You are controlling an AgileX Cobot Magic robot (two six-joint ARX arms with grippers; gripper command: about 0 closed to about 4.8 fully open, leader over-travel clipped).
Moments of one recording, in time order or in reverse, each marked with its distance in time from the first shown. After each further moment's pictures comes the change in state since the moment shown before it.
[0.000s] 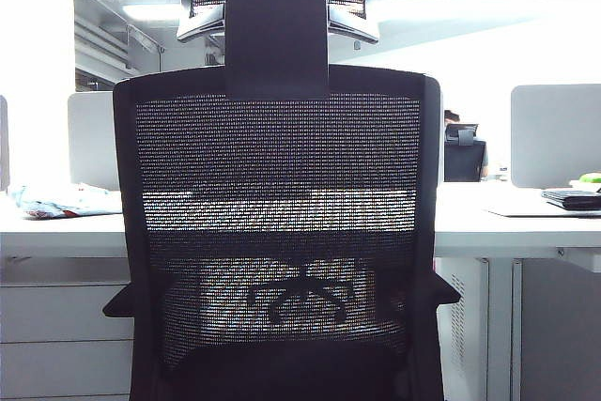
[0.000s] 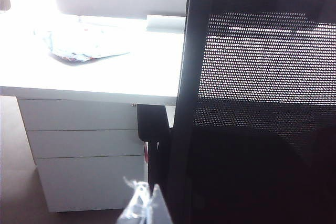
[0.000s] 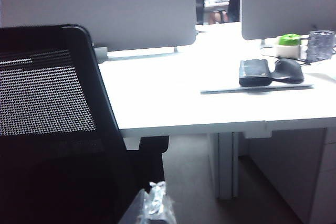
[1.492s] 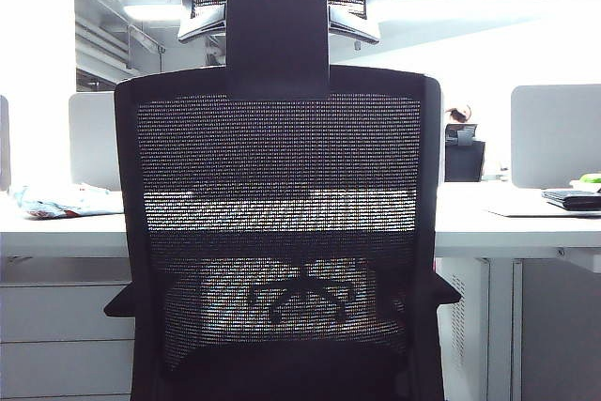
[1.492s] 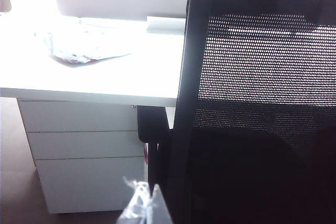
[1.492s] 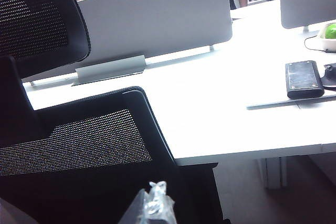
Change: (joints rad) left arm 0.000 0.000 0.000 0.006 0.001 0.000; right arm 0.186 0.439 0.568 -0.211 0.089 0.153
